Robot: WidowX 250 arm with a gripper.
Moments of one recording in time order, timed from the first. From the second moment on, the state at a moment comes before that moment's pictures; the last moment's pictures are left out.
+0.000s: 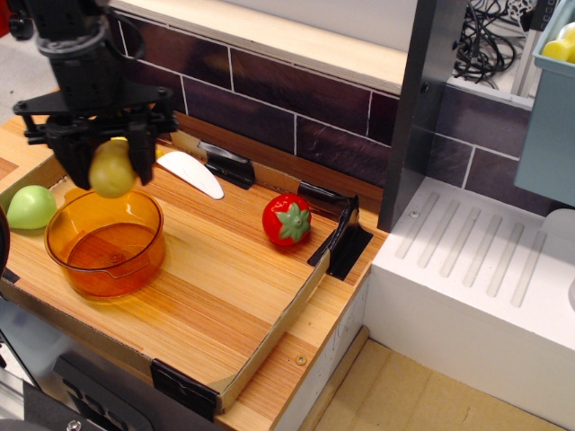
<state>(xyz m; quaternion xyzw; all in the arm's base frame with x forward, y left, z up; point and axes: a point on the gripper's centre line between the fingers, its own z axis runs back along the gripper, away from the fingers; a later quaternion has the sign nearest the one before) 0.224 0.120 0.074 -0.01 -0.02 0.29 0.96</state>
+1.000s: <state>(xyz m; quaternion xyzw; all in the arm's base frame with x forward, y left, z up) 0.231 0.065 0.099 -0.01 0.00 0.25 0.97</state>
